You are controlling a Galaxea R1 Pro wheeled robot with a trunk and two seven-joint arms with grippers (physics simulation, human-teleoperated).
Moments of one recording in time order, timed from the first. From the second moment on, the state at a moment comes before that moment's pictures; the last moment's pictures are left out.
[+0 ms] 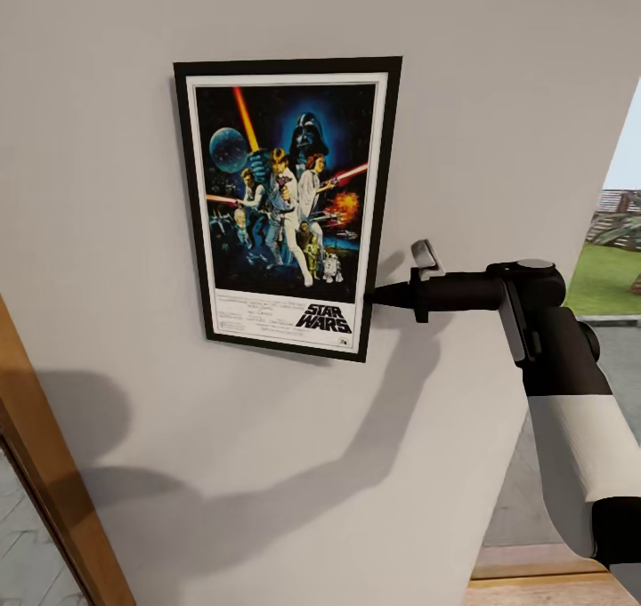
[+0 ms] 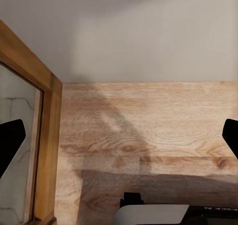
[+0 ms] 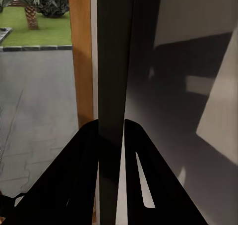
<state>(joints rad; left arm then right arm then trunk) 0.02 0.06 0.07 -0.65 0.00 -0.02 -0.03 -1.04 -0.17 0.04 -1.33 0.01 0.76 1.48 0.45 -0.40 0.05</state>
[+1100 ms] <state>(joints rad) 0.02 0.06 0.07 -0.65 0.00 -0.02 -0.03 -1.04 -0.17 0.04 -1.33 0.01 0.76 1.48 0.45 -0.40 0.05</state>
